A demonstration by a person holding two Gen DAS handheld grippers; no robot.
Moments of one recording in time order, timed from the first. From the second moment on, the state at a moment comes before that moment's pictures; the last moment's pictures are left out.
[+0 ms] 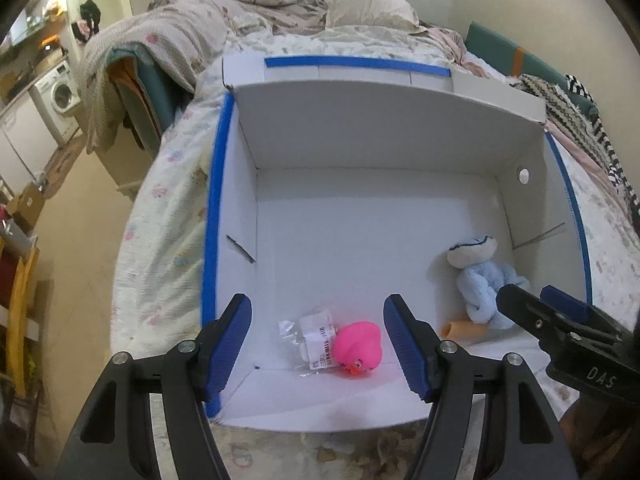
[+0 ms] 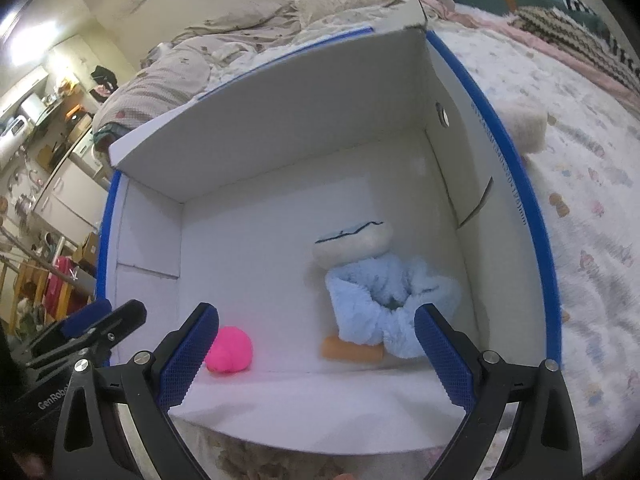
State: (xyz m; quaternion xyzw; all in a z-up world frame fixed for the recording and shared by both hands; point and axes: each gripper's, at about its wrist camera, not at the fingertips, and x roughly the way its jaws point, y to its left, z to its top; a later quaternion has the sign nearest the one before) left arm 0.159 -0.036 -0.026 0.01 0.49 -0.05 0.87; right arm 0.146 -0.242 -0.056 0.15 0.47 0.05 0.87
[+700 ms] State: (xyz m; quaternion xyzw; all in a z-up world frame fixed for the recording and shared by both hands) left arm 0.091 0.005 -0.028 -0.02 0.49 -0.04 0.87; right arm 0.085 -0.223 -0.039 0.10 0.44 0.05 0.89
